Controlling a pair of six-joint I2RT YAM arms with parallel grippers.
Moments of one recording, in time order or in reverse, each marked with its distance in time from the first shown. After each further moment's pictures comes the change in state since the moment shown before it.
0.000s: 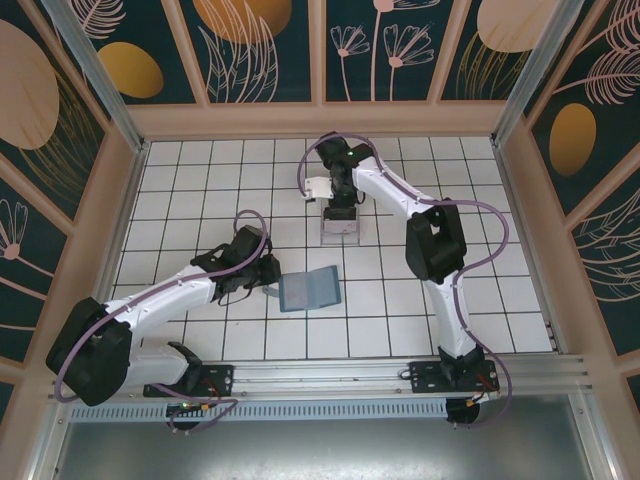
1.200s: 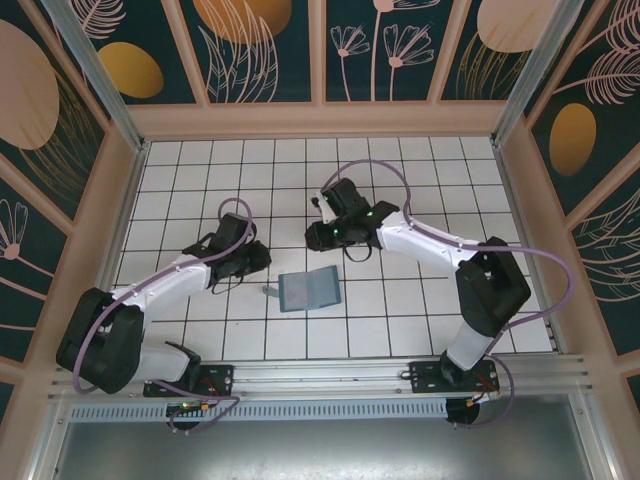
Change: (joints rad) left arm 0.204 0.071 0.015 0.075 0.105 0.019; right arm 0.185 -0.536 -0.782 0.521 -0.405 1.562
